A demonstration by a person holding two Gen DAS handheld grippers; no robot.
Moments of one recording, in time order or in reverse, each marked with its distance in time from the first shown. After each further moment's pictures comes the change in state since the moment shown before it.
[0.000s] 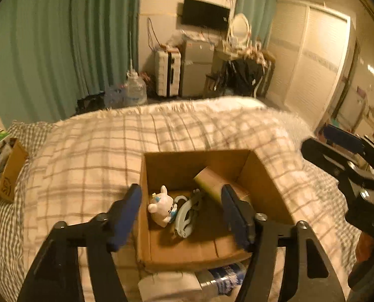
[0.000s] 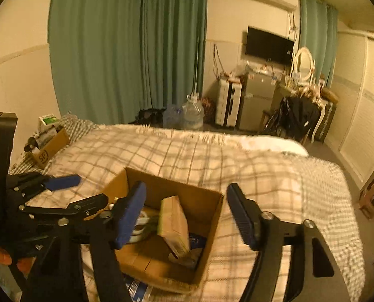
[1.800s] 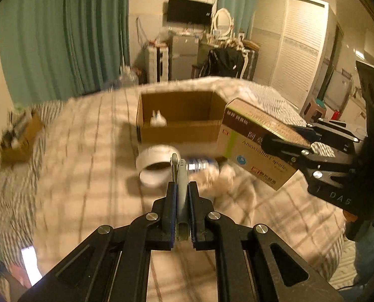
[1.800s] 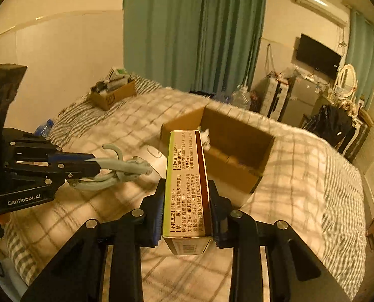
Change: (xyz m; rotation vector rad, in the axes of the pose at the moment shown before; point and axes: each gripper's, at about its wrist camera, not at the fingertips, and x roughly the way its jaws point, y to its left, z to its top) left arm -0.130 -0.026 -0.142 0.096 0.019 -0.023; right arm -0.121 0.058 -0.129 -0.205 0.069 0.229
